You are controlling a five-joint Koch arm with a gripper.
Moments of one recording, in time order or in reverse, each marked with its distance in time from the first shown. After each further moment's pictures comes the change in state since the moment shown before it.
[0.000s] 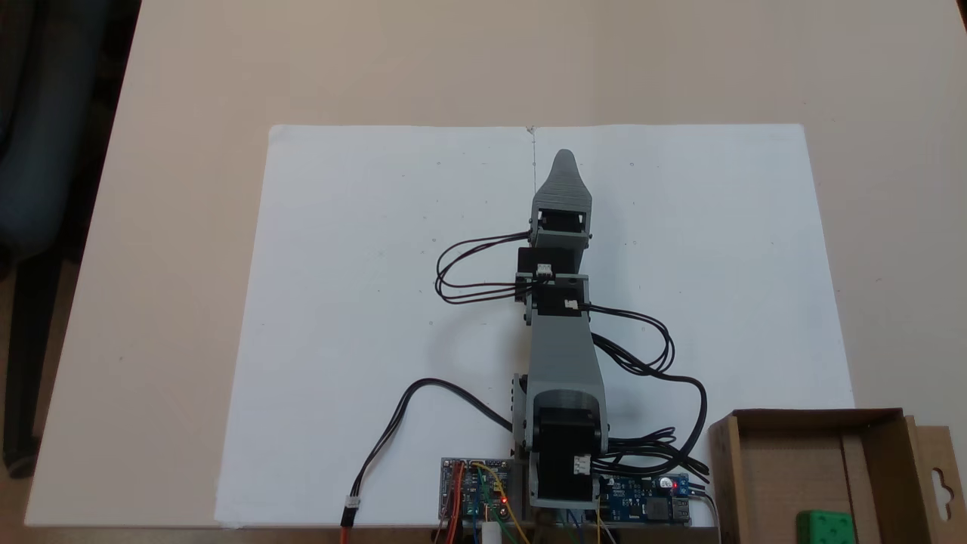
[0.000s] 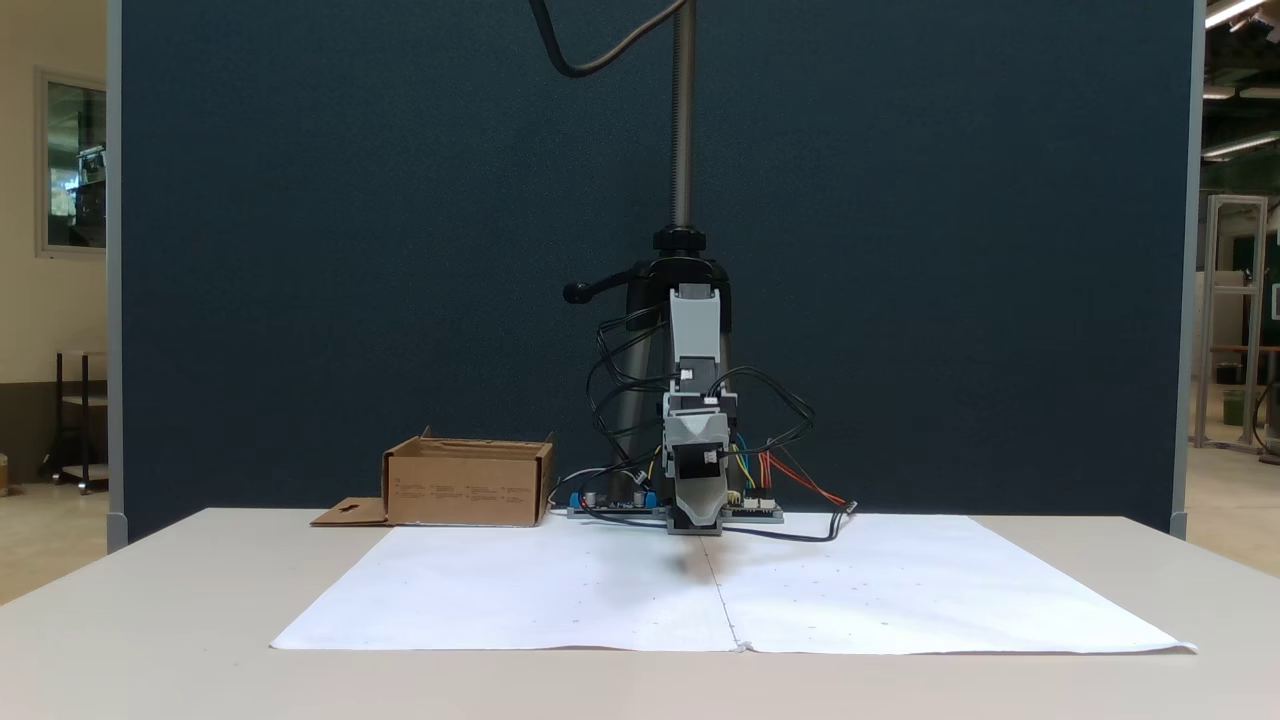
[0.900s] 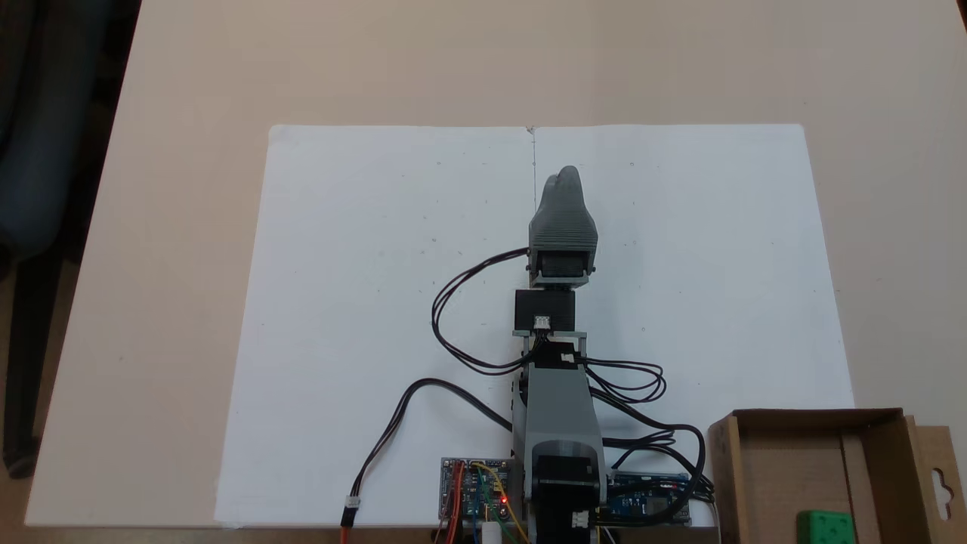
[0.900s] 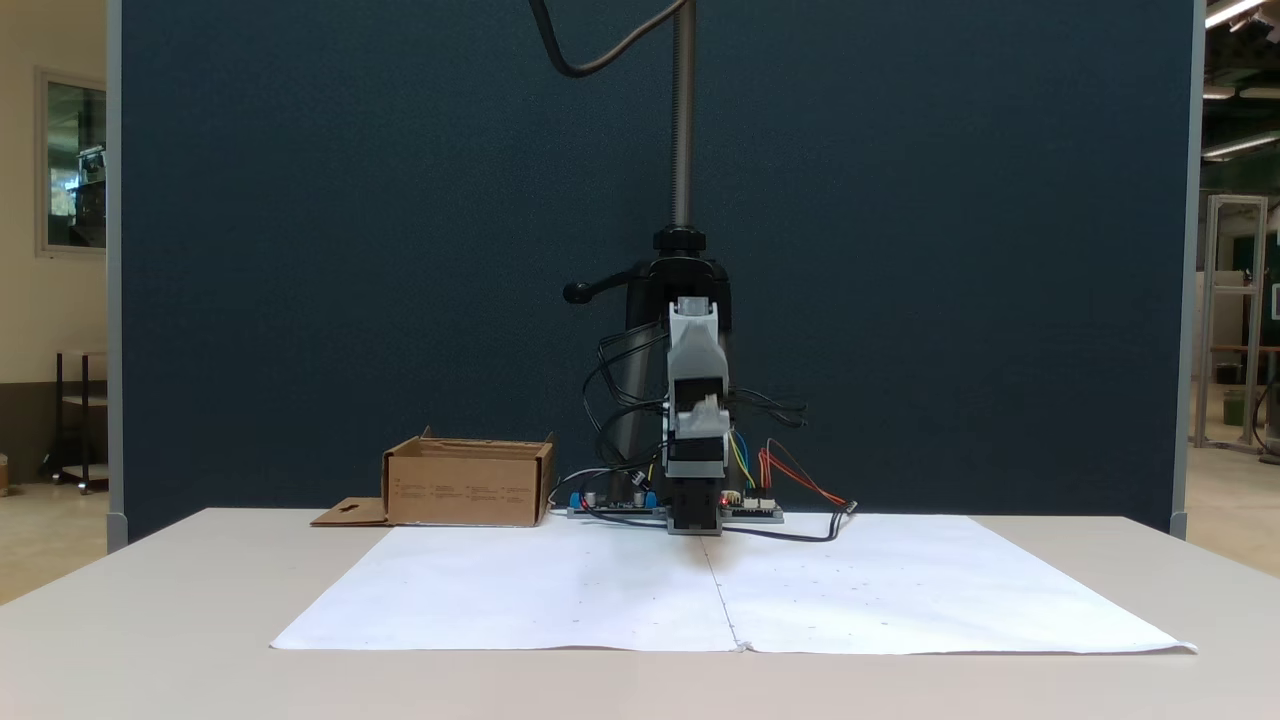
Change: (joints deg) arm -0.2 11.0 19.2 -46.5 -0.4
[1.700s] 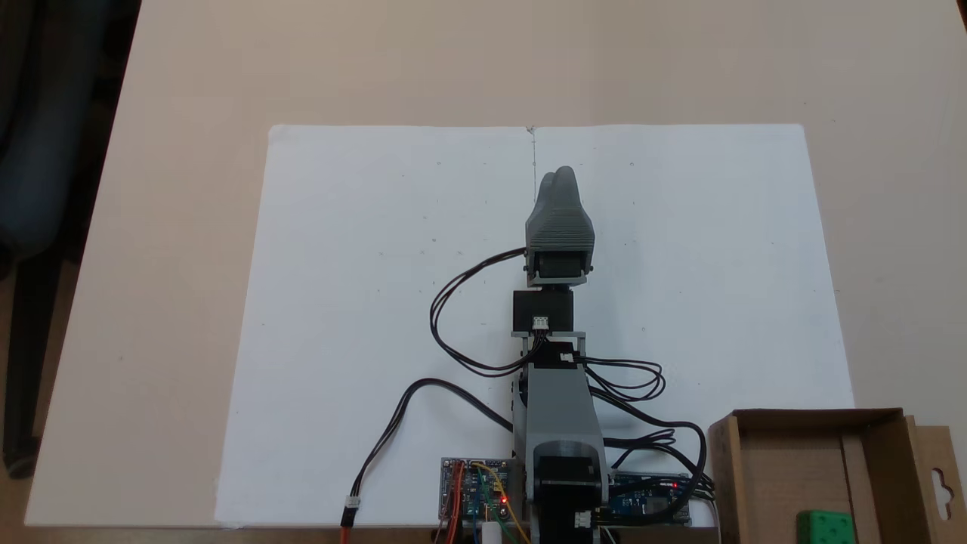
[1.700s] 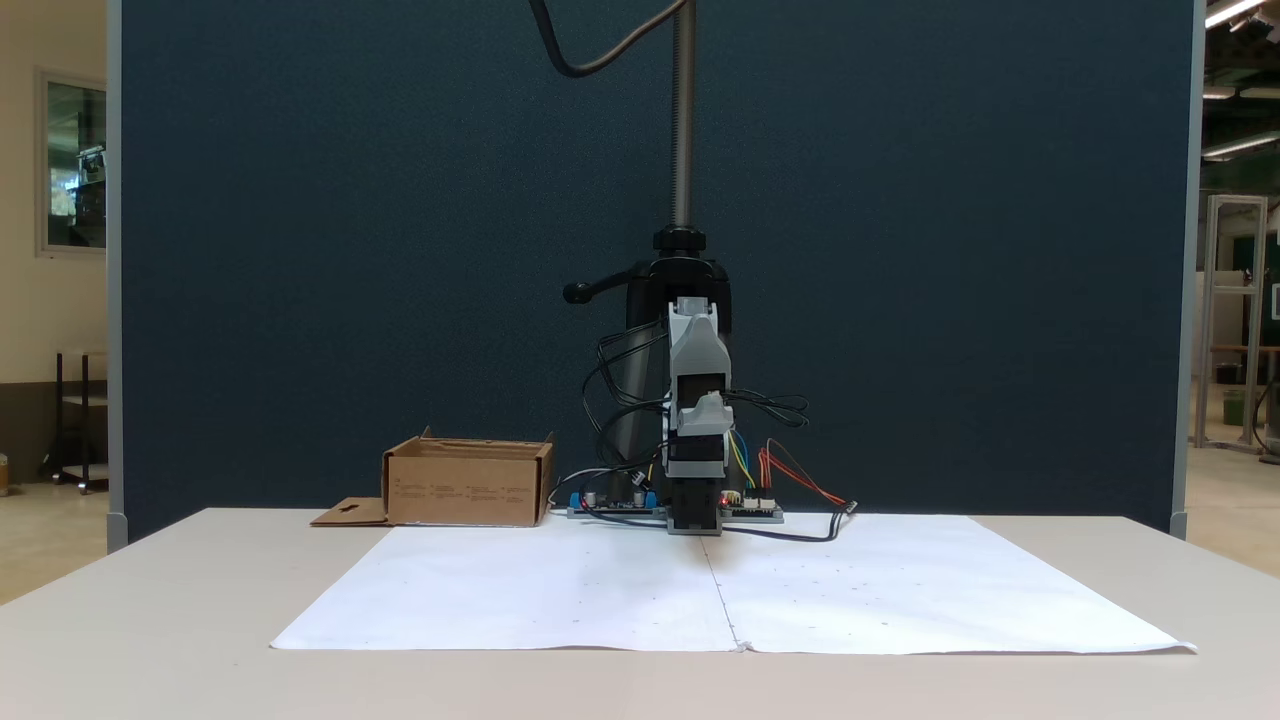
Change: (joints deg) arm -1.2 0.4 0.0 -0.4 0.0
